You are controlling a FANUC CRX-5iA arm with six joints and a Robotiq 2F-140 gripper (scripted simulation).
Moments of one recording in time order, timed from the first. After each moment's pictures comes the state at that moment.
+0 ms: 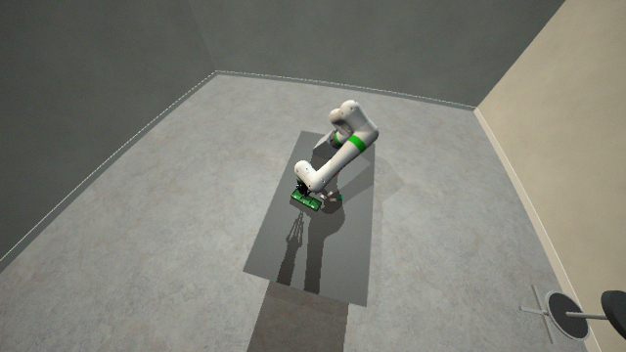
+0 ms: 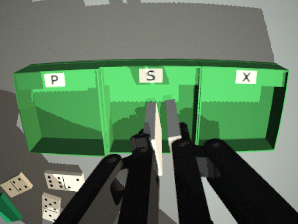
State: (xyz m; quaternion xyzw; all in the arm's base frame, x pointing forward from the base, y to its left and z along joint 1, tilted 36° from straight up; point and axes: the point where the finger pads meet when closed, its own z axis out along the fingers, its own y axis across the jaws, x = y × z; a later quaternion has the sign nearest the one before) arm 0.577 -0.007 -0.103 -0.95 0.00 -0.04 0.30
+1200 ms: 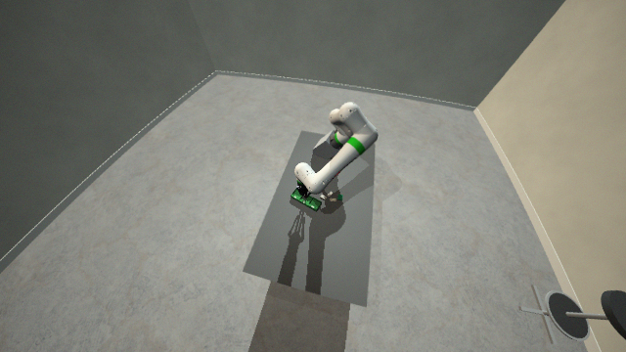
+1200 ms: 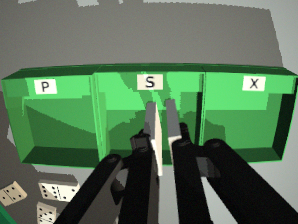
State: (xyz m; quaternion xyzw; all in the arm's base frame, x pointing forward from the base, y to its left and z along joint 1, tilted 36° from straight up) arm 0.579 0.005 -0.120 -0.95 0.00 -0.04 0.30
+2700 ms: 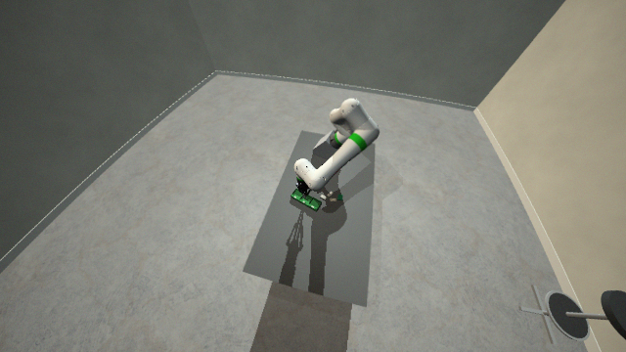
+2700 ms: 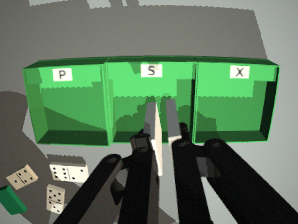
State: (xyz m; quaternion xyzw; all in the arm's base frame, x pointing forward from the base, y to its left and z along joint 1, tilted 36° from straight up) arm 0.576 -0.018 -0.088 -0.95 0.00 -0.04 0.30
